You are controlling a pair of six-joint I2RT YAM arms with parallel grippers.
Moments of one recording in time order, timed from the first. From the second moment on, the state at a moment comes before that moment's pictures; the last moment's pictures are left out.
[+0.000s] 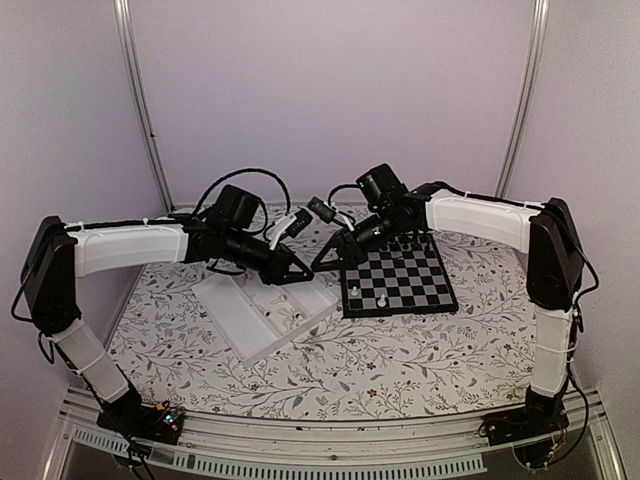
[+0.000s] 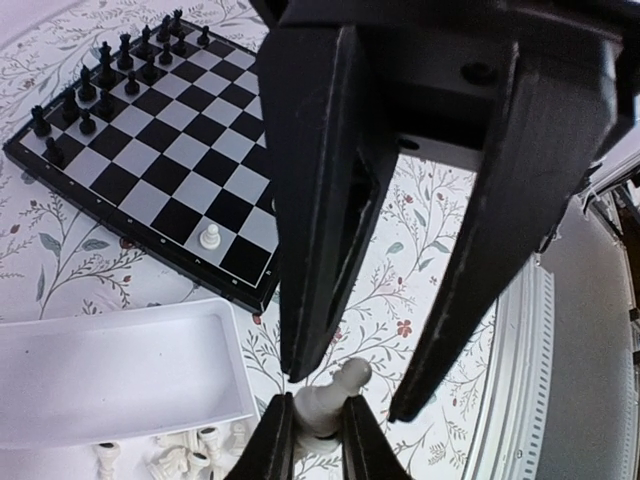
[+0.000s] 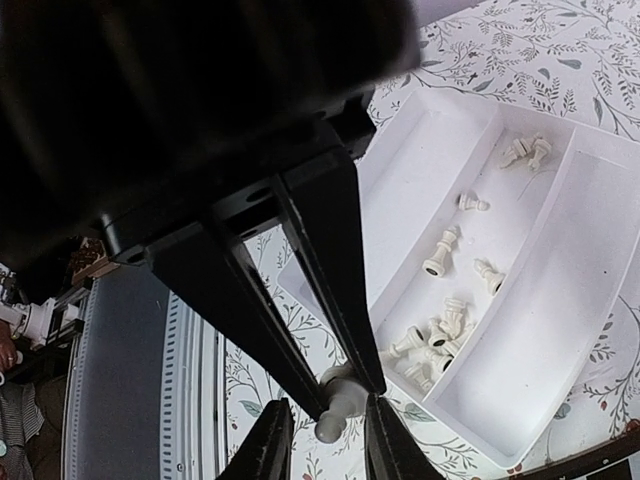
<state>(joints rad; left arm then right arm) -0.67 1.65 1.15 -0.24 0.62 0.02 0.73 2.02 1.69 -0.53 -0.91 -0.12</state>
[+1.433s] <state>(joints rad) -0.68 1.64 1.14 -0.25 0.56 0.09 0.74 2.01 1.70 -0.53 -0.84 -0.14</state>
